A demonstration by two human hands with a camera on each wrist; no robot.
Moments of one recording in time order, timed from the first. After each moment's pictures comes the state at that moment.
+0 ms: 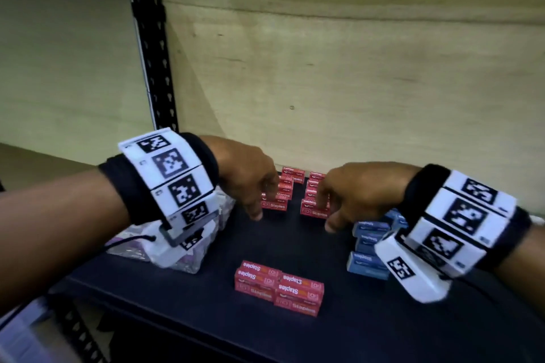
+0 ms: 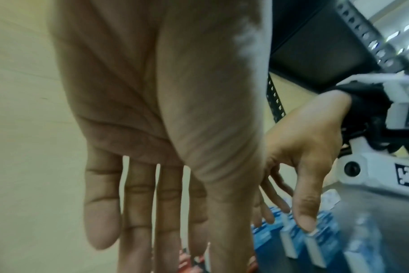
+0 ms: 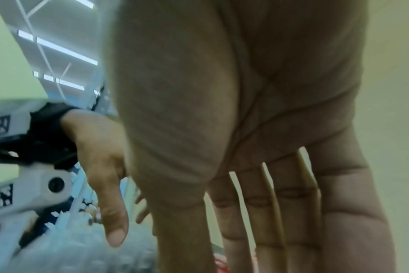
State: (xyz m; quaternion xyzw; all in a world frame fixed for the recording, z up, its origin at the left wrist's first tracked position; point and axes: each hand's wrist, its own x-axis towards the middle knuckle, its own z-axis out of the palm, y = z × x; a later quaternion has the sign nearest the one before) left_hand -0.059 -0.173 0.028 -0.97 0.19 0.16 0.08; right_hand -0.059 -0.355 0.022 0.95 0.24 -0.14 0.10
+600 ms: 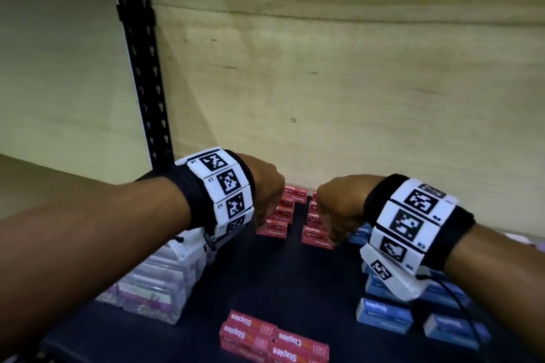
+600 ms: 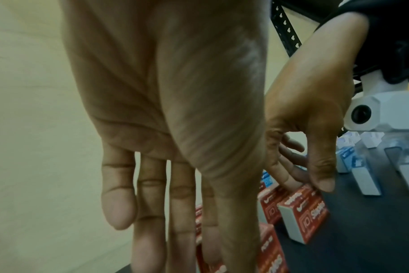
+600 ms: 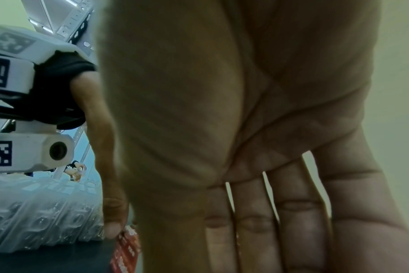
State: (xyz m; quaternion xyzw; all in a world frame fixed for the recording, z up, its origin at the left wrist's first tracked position) left_hand 0.022 -0.189 0.004 -0.95 0.18 0.19 0.15; right_hand 0.012 -0.335 0.005 0.94 0.23 -0.20 0.17
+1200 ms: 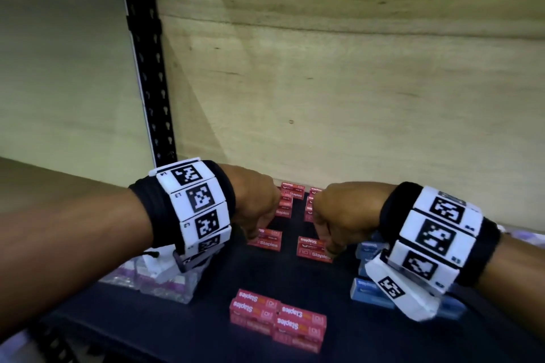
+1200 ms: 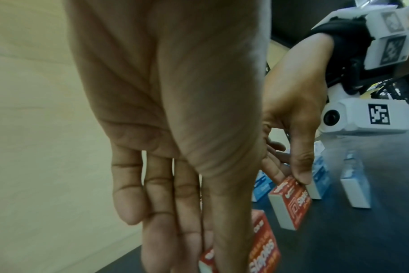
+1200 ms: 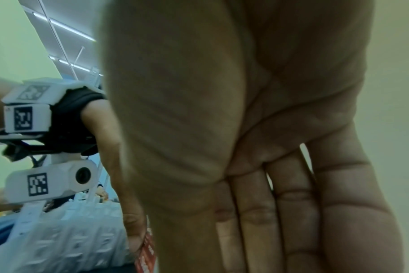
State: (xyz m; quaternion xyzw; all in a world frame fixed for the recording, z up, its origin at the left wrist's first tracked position) left_hand -0.030 -0.180 0.007 -0.95 0.22 0.17 0.14; right_hand -0.041 -0.338 0.013 0.93 0.26 -0.18 0.16
